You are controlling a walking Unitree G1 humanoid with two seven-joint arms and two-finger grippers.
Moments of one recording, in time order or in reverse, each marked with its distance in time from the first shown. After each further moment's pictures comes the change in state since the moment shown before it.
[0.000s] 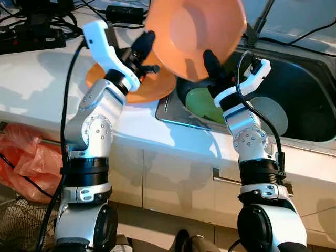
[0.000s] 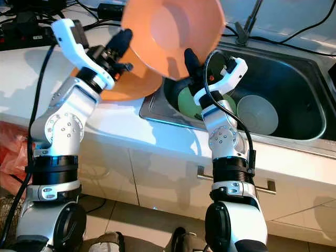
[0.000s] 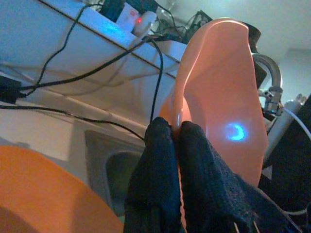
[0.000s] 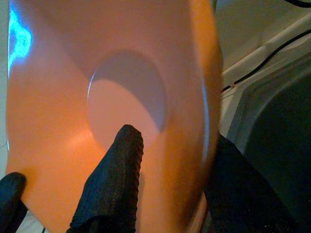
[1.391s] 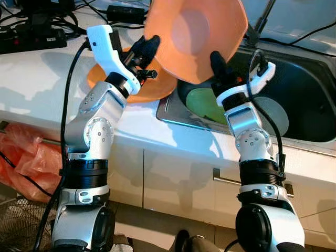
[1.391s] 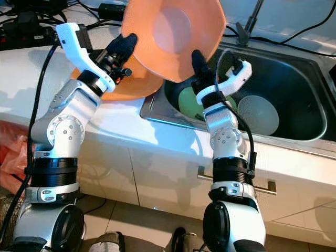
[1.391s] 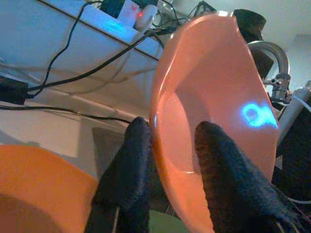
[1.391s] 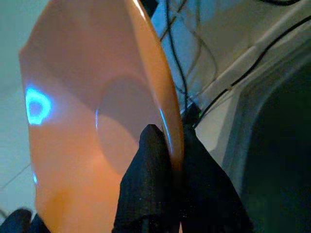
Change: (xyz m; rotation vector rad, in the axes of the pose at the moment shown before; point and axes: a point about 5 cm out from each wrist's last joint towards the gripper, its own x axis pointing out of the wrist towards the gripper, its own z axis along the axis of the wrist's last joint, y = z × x) left arm -0.001 0.000 -0.003 0.058 0.024 0.003; right arm -0.004 -0.008 0.007 0.142 -0.075 -0.053
